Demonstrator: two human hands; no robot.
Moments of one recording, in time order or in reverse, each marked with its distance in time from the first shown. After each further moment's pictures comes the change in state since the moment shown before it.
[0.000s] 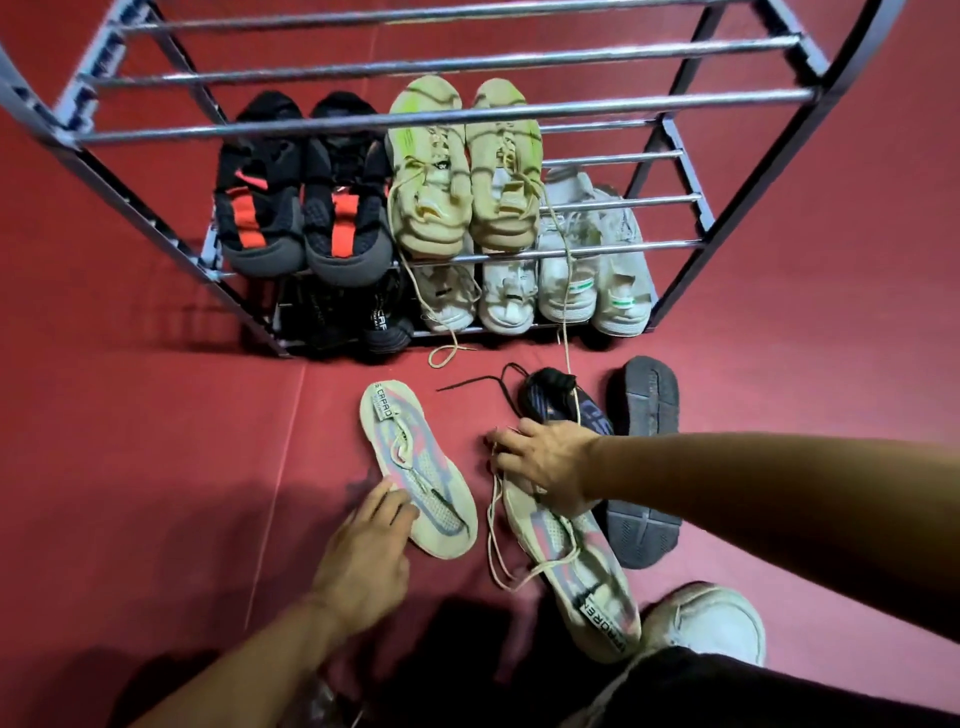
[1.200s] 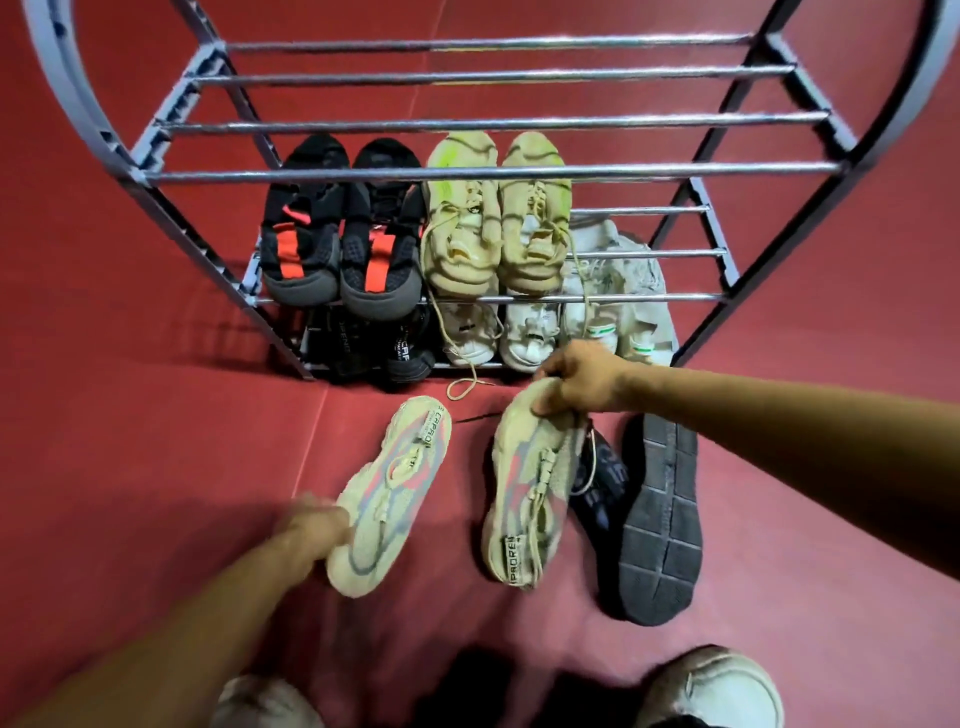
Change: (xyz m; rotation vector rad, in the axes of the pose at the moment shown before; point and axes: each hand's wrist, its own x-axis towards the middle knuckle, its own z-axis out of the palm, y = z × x) left_hand 0.047 -0.053 -0.046 -0.806 -0.030 -1.107; right_hand -0.006 0.100 -0.079 1.107 0.263 0.336
